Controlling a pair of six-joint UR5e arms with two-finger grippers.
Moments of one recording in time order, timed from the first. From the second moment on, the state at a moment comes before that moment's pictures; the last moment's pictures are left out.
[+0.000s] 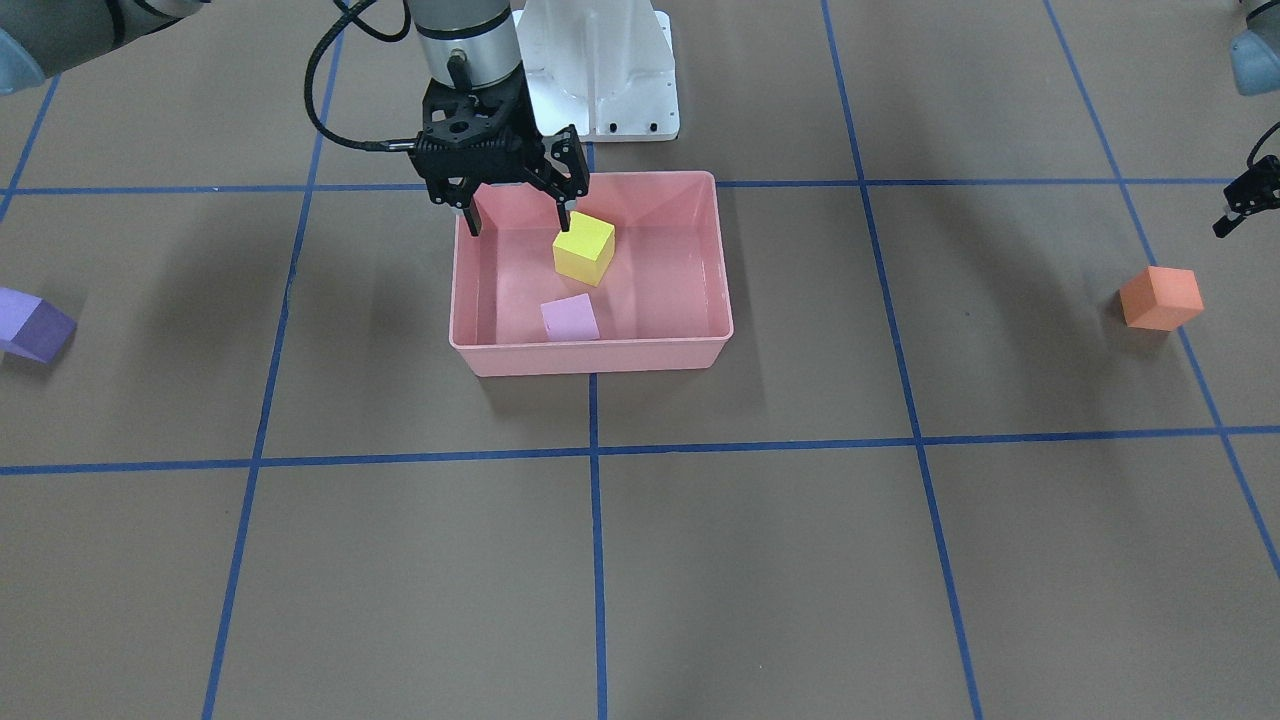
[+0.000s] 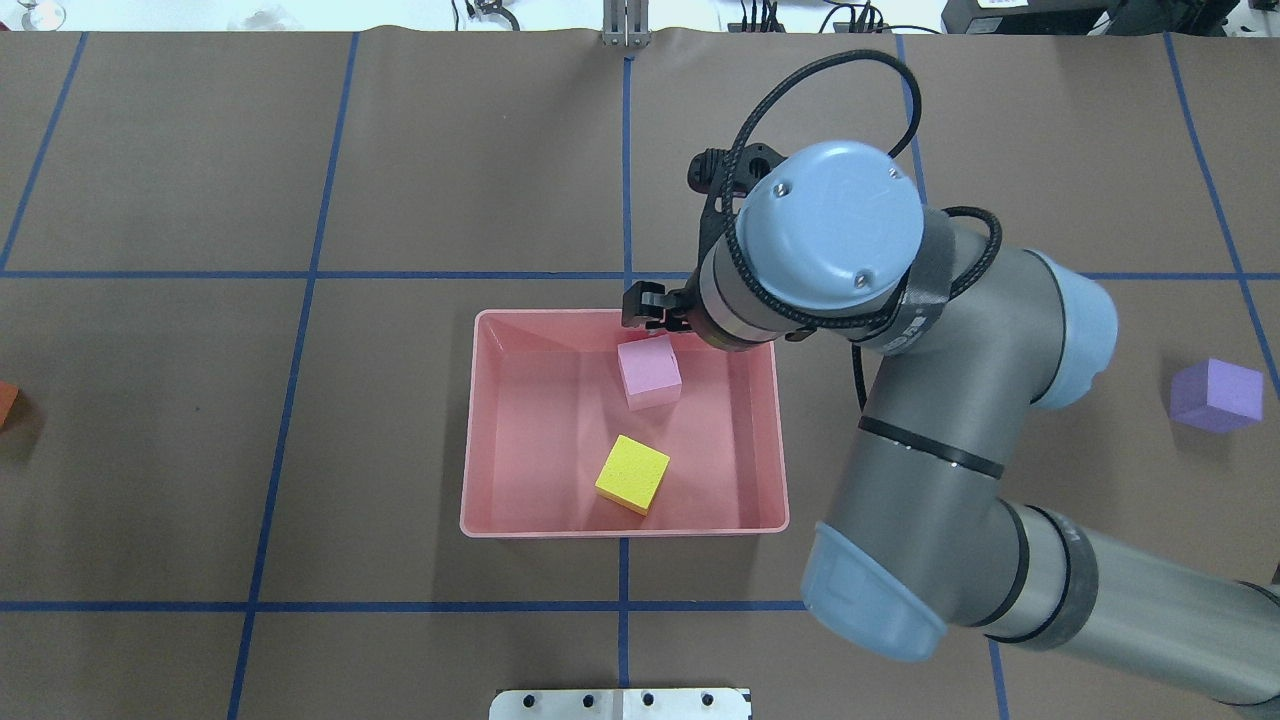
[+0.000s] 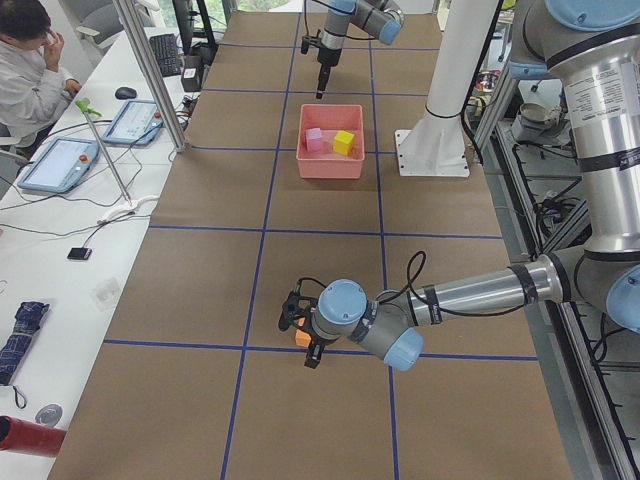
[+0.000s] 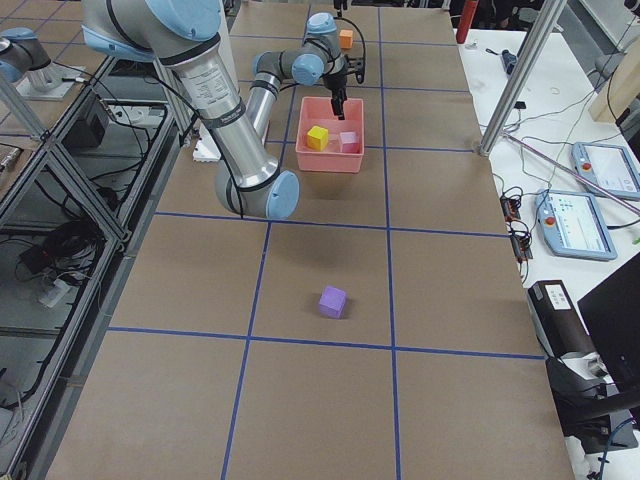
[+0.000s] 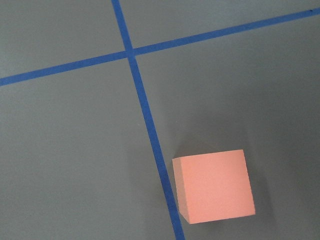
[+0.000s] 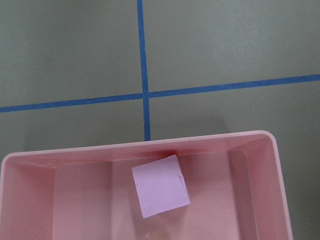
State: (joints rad) left arm -1.40 -1.28 -1.53 -2.41 -2.39 -0.29; right arm 0.56 -0.90 1.98 -1.76 1.77 1.26
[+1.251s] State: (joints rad) left arm -1.17 -1.35 -1.52 -2.47 -2.21 -0.50; right arm 0.96 -1.16 2.09 -1.75 2.10 0.71
